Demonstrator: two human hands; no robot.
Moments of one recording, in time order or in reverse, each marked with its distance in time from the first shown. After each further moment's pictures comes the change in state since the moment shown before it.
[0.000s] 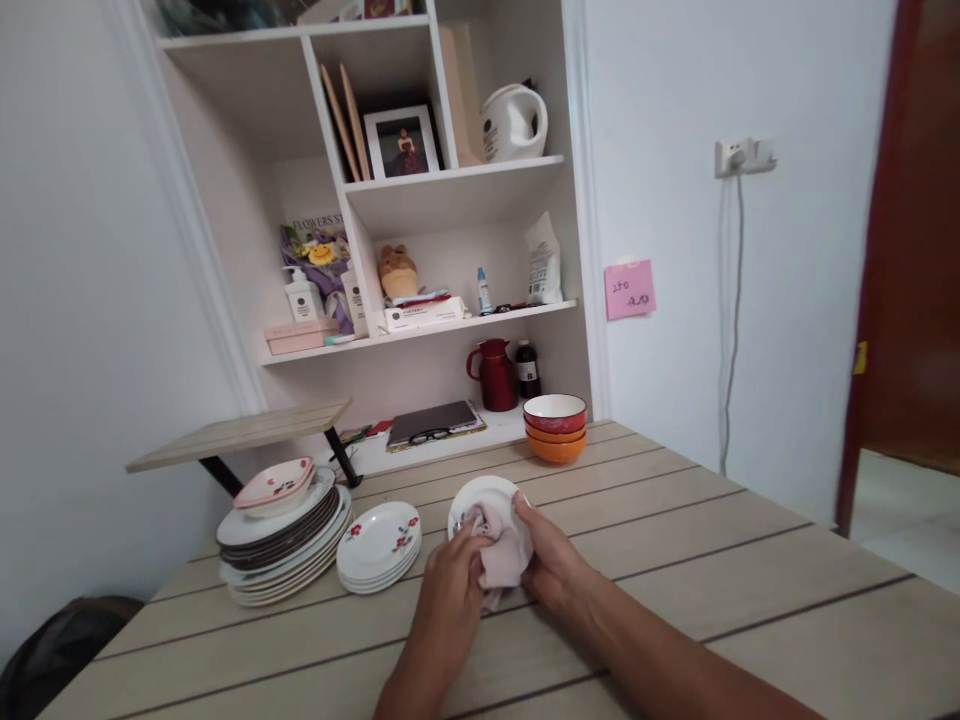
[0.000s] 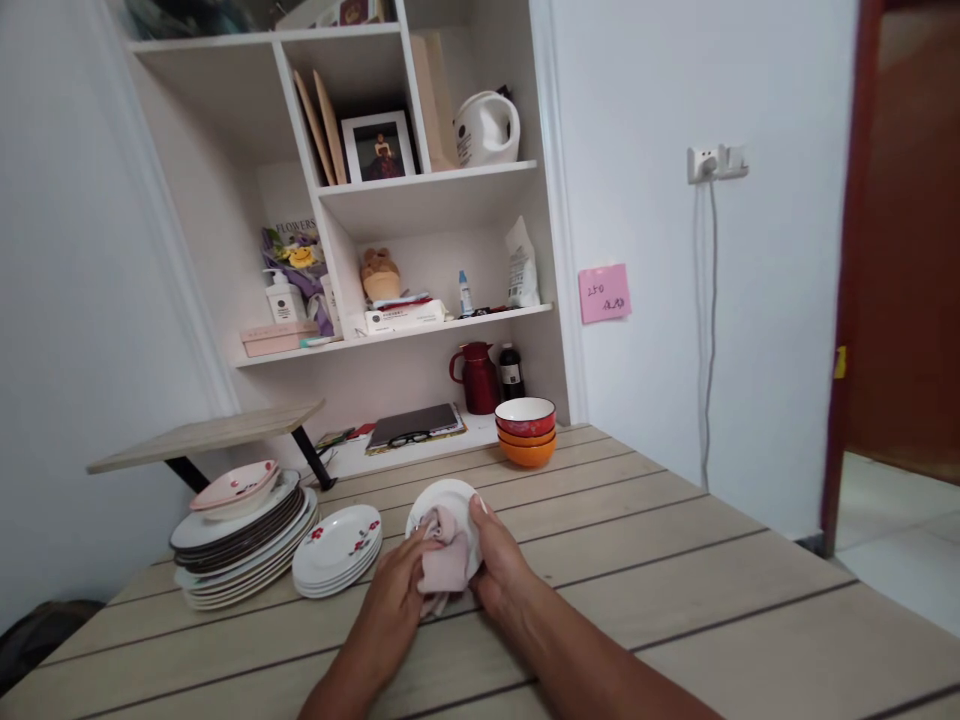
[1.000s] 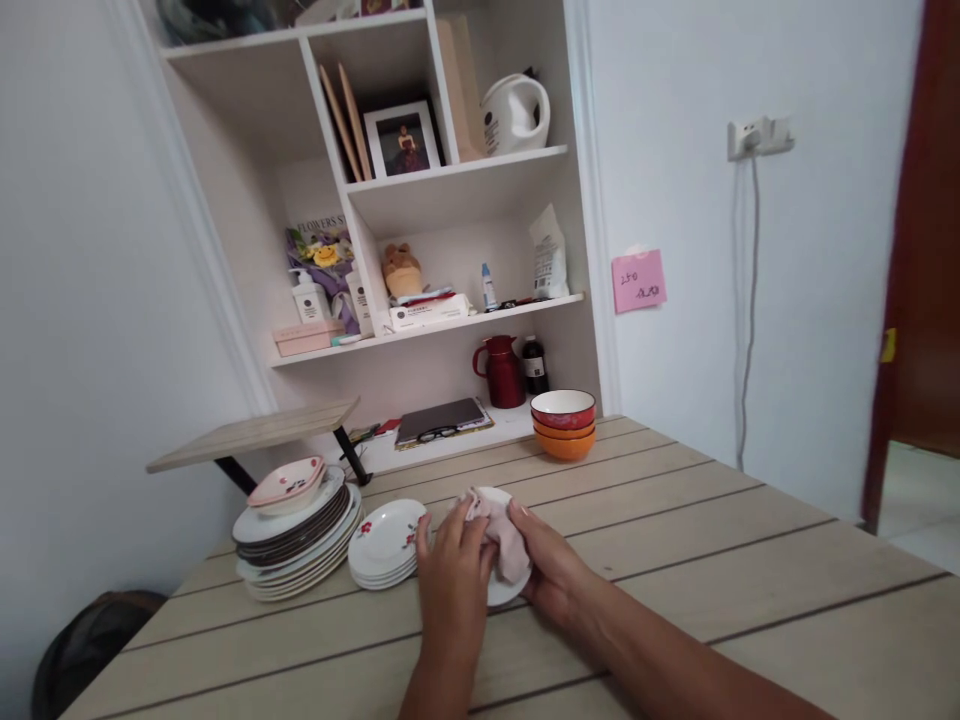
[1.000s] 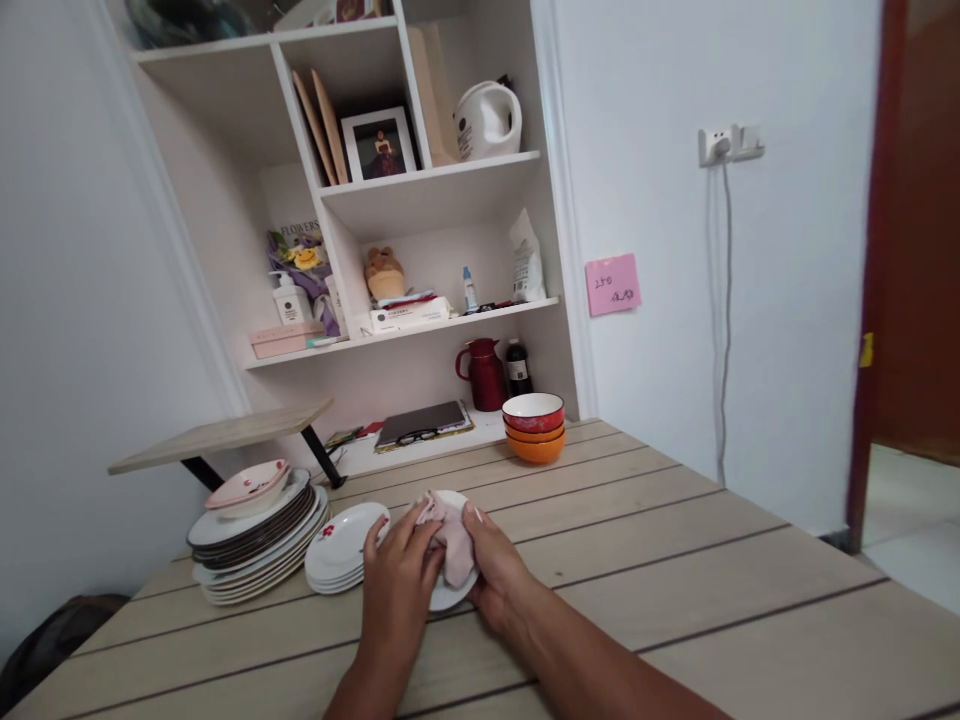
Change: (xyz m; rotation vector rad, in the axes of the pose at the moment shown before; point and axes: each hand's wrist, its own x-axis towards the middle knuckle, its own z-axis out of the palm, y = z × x) left_hand 0.010 0.006 0.000 0.400 0.204 0.085; right_hand -0.020 0.007 0.013 -0.043 -0.033 0.048
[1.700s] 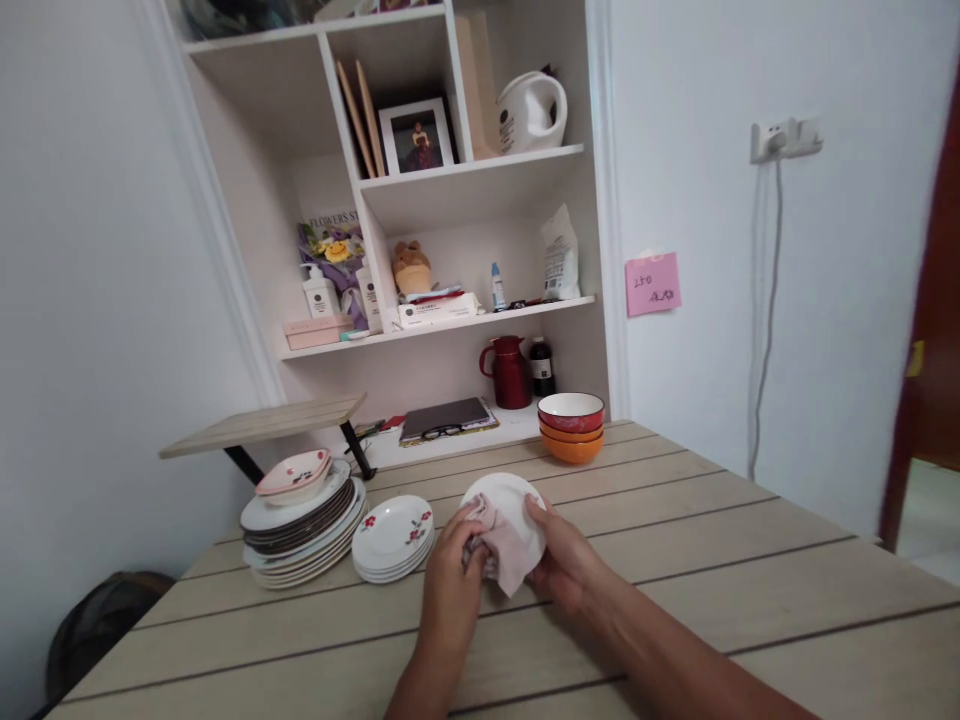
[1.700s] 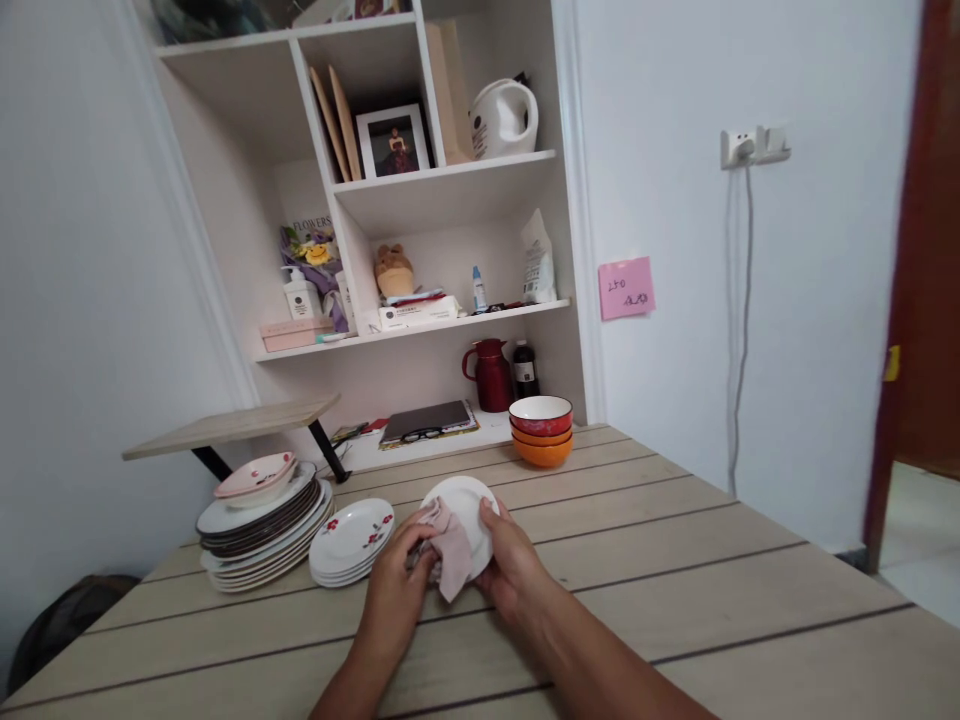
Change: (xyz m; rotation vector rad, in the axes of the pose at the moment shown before) left_hand -0.004 -0.007 0.005 -0.643 0.024 -0.310; right_hand 0.001 -0.015 -0.004 -0.018 0.109 -0.031
